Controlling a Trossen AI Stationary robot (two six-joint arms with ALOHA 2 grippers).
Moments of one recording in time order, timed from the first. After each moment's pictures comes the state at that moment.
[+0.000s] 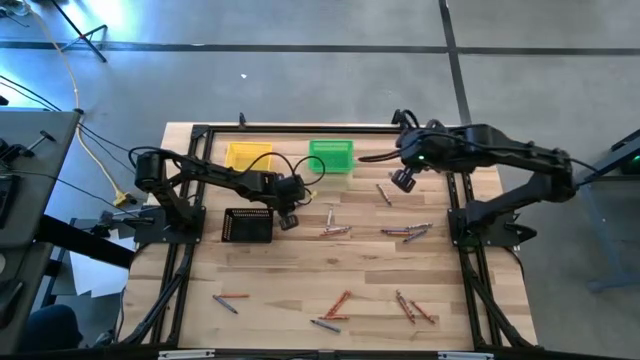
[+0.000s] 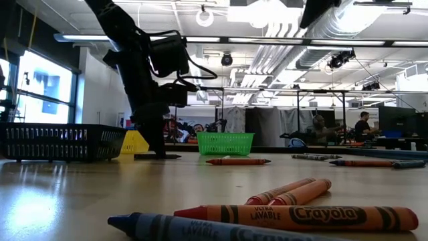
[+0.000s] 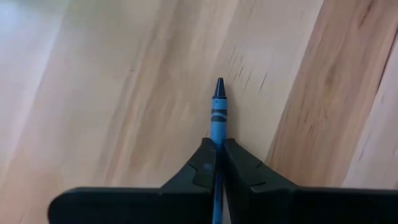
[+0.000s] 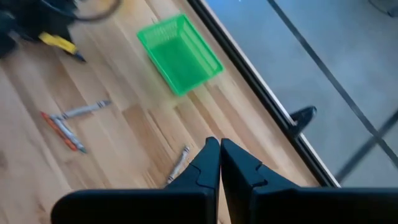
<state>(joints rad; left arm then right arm) 0.17 1.75 0.87 -0.34 -0.11 -0.15 -0.08 1.26 1.56 -1.30 0.47 0.32</state>
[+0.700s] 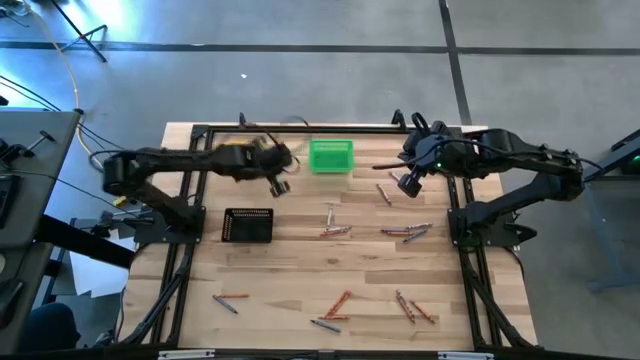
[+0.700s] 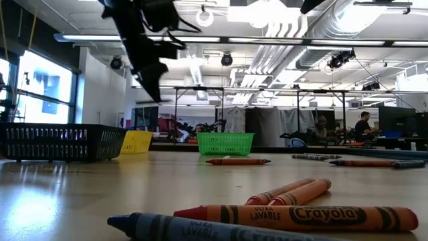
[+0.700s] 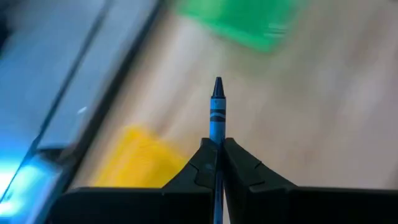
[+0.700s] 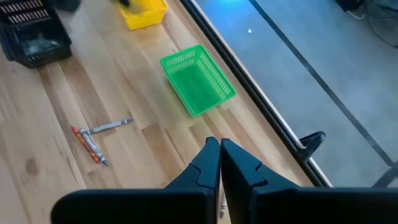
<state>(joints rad) 0.32 1.42 1.04 -0.71 -0.47 -0.06 0.01 1.22 1.56 -1.27 0.51 0.32</state>
